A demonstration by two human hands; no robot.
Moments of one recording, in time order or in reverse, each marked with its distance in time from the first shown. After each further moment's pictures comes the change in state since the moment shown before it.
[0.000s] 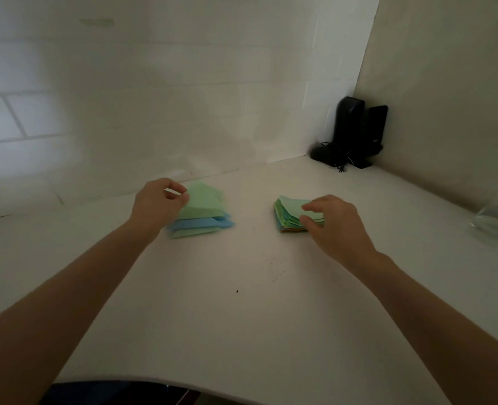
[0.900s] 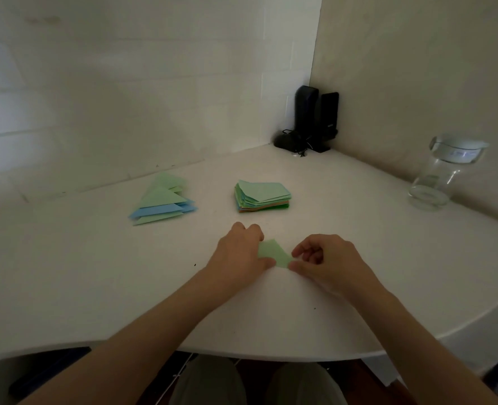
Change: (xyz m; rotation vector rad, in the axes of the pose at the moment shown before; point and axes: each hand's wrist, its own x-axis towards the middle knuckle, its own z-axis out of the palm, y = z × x) left_hand -0.168 0.087 0.099 0.488 -0.536 0.353; right_hand -0.112 0.026 -0.052 0.234 -0.239 0.234
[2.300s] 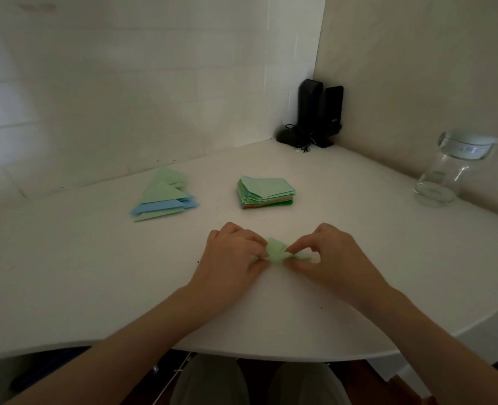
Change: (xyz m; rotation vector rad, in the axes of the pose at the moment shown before) left_hand -0.013 -0.032 0.011 0.017 0.309 0.370; right_hand -0.003 -0.020 -0.002 -0.268 -0.047 -0.103
